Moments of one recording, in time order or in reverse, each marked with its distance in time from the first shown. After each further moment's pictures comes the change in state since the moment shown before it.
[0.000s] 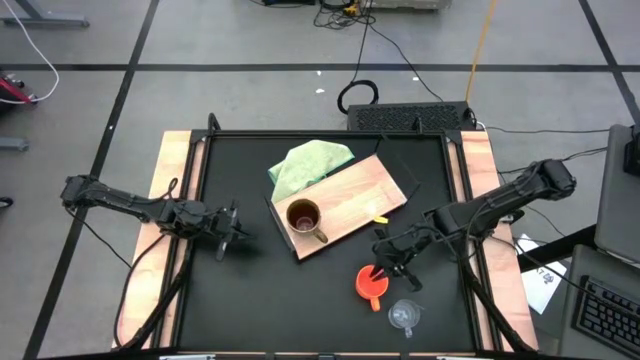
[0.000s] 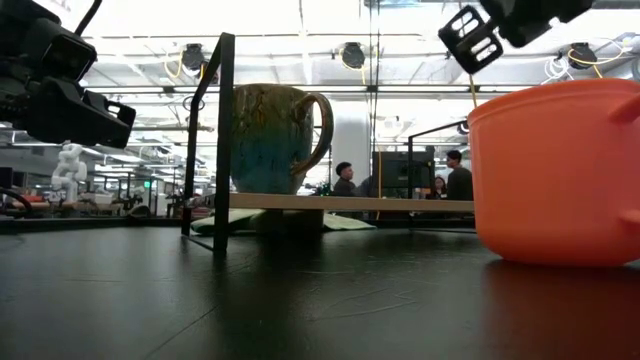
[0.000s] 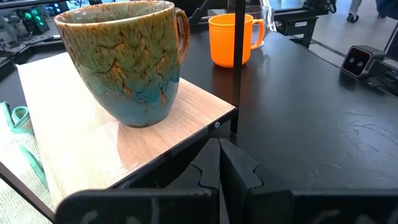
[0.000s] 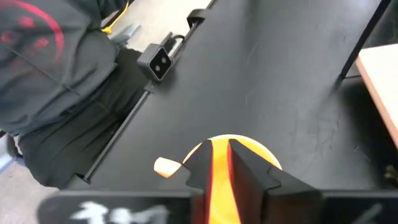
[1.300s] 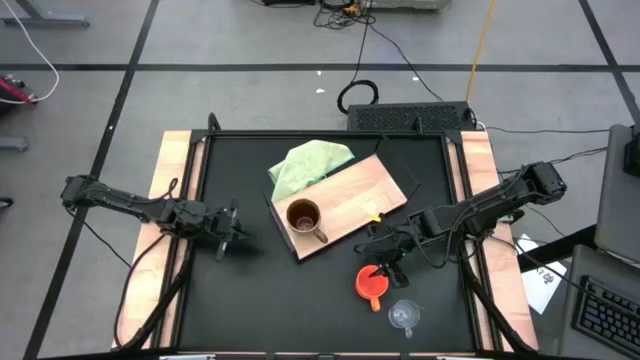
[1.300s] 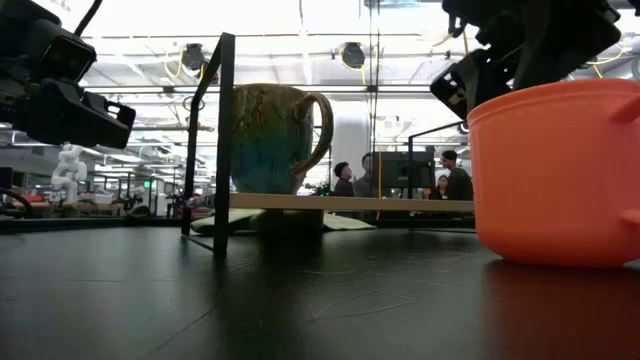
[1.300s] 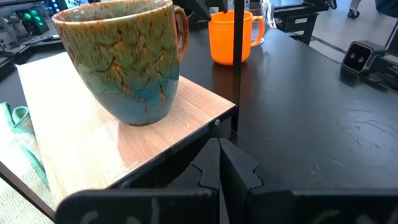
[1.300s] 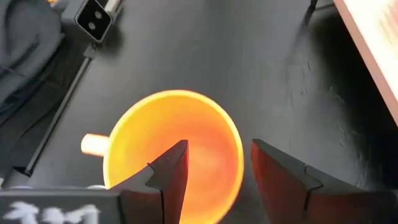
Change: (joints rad) left arm 0.000 0.000 0.000 -0.006 -0.001 0.013; right arm -0.040 0.118 -0.001 -0.052 0.083 0.024
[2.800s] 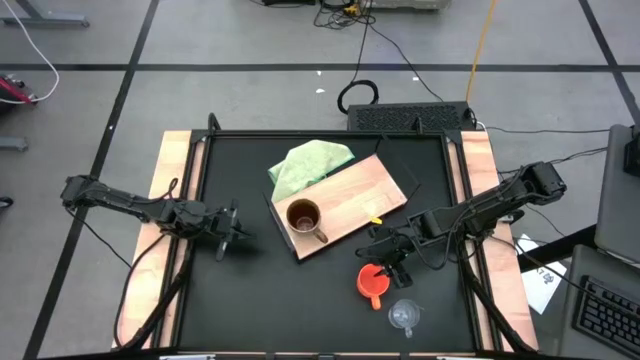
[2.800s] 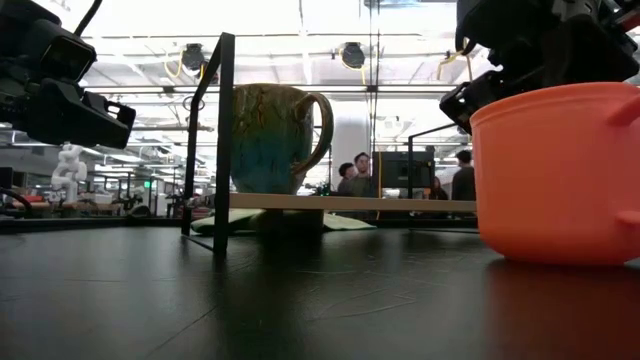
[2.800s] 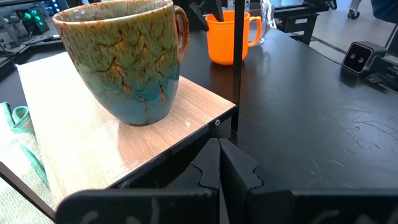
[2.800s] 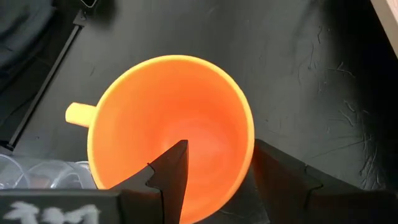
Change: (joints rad) left arm 0.000 0.000 0.000 0.001 0.000 -0.002; right arm 0.000 0.001 -0.057 0.002 -0.001 -0.045
